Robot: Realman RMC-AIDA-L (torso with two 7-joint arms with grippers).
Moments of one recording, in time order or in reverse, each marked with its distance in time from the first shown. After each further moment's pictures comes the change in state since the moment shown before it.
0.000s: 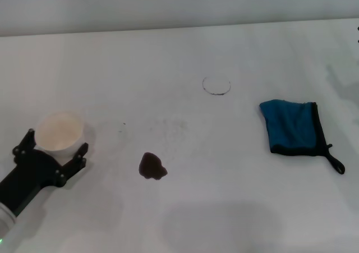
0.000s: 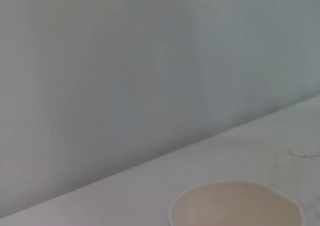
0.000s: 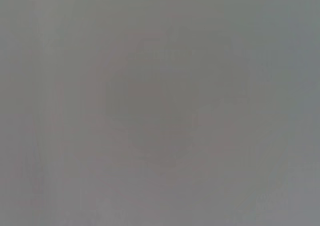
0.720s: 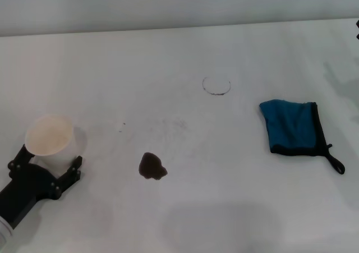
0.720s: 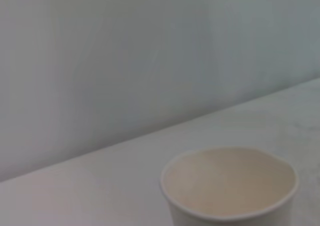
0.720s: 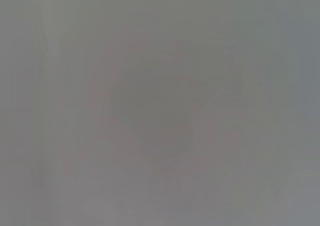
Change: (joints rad) left arm 0.039 -0.002 0.008 0.001 -0.017 -0.042 -0.007; right arm 0.011 0.002 -0.003 -0.010 0.000 0.000 0.000
